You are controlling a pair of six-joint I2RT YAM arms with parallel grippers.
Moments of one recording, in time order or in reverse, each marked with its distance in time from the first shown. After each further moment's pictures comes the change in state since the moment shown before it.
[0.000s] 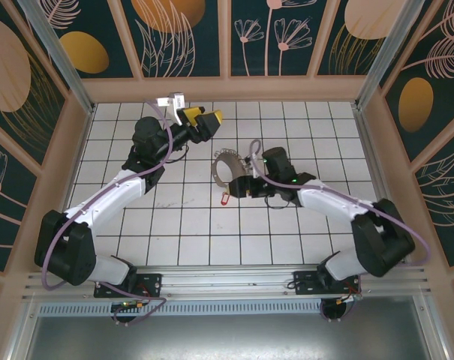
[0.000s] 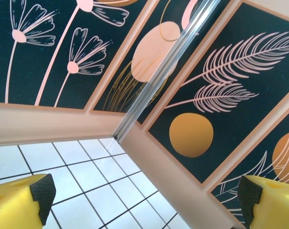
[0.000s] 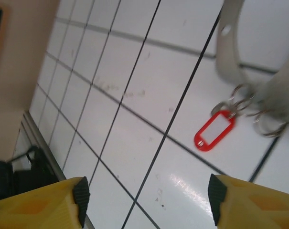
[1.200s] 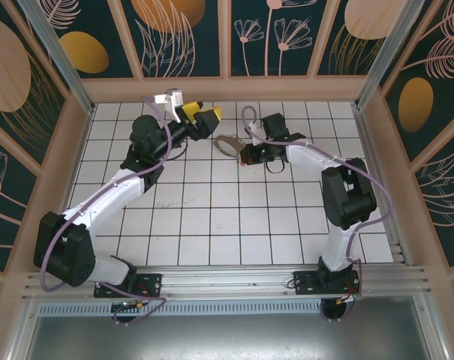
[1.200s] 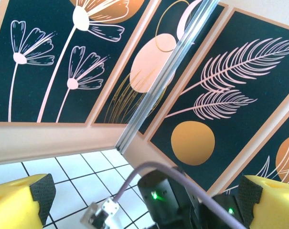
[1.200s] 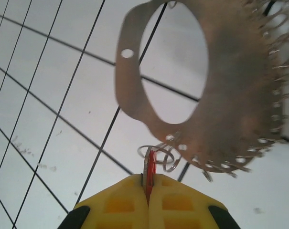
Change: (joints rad) left arm 0.000 -0.007 0.020 0.021 -0.016 0.029; right arm -0.146 0.452 0.480 -0.212 0.052 -0.301
